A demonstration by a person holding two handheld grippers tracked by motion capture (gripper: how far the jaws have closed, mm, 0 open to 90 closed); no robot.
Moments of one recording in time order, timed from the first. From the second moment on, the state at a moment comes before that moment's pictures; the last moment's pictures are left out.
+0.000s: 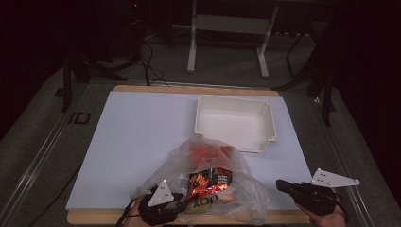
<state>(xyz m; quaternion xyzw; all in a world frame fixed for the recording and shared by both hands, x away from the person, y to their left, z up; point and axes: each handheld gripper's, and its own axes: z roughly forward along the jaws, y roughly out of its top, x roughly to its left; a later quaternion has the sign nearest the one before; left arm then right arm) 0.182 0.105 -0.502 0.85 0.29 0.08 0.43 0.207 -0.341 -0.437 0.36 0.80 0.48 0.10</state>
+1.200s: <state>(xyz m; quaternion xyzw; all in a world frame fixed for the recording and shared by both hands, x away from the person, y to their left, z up) 0.190 0.103 -0.500 0.86 0.30 0.10 0.41 0.237 -0.210 -0.477 0.31 0.86 0.40 0.06</state>
